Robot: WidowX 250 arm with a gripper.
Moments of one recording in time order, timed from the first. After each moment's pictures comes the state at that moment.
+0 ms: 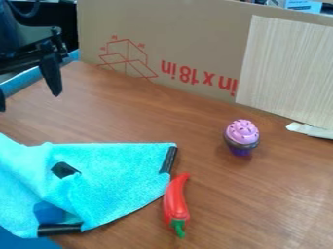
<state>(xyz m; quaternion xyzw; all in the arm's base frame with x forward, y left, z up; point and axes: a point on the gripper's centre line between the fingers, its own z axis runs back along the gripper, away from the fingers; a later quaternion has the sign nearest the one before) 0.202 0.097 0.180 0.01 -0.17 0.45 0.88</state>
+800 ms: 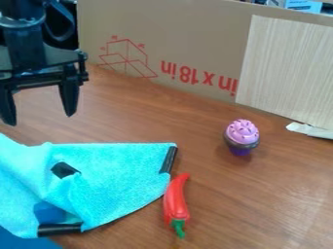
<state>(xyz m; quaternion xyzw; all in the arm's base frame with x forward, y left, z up) 0.205 0.081 0.161 0.08 -0.11 0.45 0.88</state>
